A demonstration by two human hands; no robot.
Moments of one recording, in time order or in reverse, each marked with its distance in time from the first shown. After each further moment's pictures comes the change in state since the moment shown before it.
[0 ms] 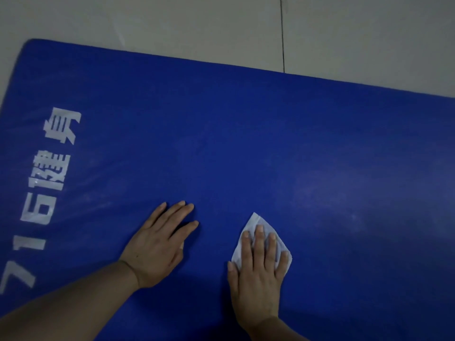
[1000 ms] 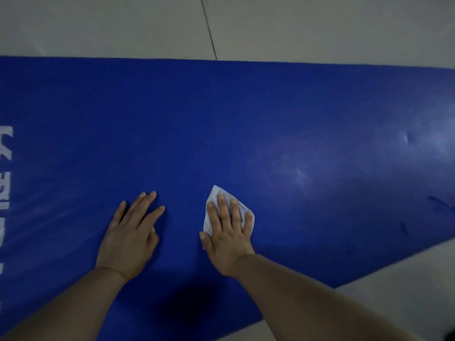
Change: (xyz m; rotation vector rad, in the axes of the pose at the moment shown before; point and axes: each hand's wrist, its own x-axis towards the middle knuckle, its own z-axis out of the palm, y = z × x) left_hand 0.000 0.013 0.000 -0.041 -0.008 -0.153; right_hand 0.007 -0.002 -0.032 0.062 -0.380 -0.010
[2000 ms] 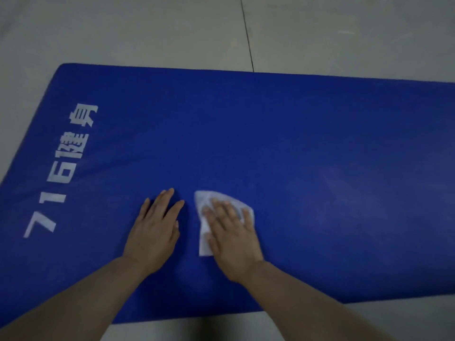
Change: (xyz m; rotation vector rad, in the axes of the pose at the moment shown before) left_hand -0.067 0.037 0.024 0.160 0.165 -0.147; right_hand -0.025 0.002 0.055 -0.157 0.335 -0.358
